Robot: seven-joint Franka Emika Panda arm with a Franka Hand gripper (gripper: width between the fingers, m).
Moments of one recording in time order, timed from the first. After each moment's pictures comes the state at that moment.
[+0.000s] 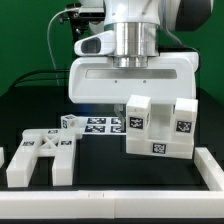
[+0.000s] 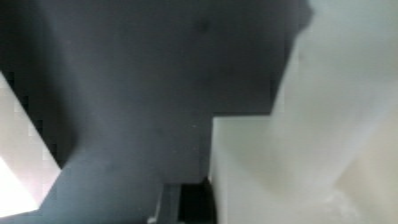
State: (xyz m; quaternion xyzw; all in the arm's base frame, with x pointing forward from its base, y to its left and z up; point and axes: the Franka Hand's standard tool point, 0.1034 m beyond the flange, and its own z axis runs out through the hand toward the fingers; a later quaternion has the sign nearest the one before) arm 0.558 0.014 0.075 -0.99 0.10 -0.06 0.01
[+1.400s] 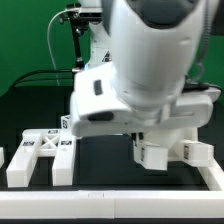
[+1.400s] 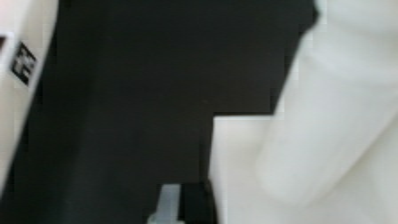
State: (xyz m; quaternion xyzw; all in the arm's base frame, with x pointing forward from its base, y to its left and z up) arm 0.576 0.023 0.063 -0.93 -0.04 0.36 0.03
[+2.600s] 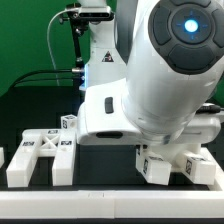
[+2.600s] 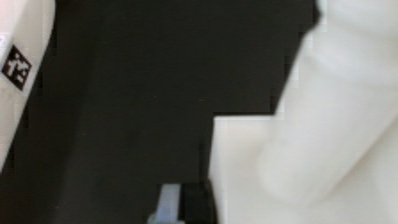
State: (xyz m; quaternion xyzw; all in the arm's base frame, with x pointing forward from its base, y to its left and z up) arm 0.577 0.026 0.052 -0.92 -0.01 0.40 -0.01
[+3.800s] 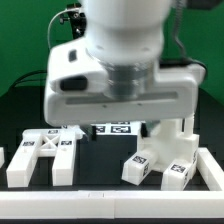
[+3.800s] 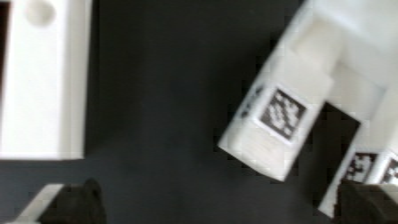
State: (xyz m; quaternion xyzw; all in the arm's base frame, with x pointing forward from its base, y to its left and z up) arm 0.601 -0.031 0.093 -0.98 -0.03 0.17 0.02
